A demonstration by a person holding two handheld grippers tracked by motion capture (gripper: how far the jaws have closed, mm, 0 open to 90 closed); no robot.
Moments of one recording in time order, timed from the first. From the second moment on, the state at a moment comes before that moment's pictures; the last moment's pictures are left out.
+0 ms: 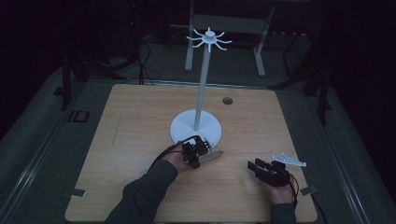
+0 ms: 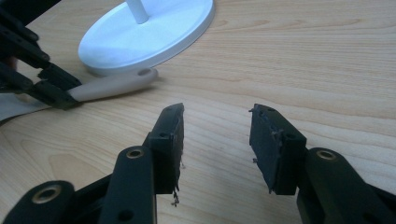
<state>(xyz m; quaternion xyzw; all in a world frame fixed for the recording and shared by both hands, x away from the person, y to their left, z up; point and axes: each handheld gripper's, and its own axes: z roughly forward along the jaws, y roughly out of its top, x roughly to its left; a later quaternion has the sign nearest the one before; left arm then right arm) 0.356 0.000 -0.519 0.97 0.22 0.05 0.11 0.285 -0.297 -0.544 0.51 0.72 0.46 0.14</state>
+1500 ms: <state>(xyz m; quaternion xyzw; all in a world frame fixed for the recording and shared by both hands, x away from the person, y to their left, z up) 0.318 0.015 -0.429 0.83 0.35 0.25 0.35 0.284 -0.297 -0.545 0.51 0.71 0.46 0.15</state>
